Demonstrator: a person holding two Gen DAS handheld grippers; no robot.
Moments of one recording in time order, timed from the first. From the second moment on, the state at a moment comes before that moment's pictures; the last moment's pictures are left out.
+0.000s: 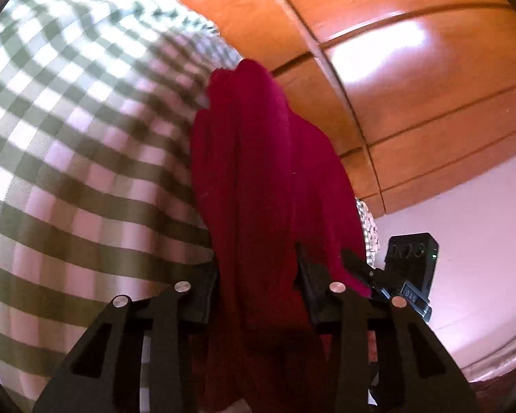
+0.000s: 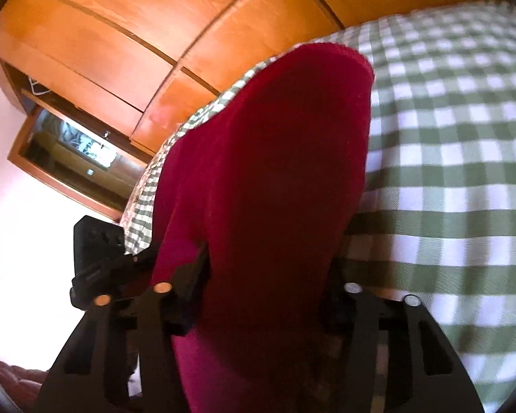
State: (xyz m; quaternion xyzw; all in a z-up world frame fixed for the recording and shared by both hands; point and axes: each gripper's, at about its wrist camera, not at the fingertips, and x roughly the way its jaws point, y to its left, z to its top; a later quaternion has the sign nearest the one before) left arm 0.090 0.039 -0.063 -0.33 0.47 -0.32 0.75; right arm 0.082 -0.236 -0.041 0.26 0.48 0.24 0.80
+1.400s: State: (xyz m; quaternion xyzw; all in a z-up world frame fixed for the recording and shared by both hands) left arm 0.082 -0.326 -0.008 0.16 0.39 -0.29 0.86; right arm -0.016 -0.447 0.014 0.10 0.38 -0.16 0.90
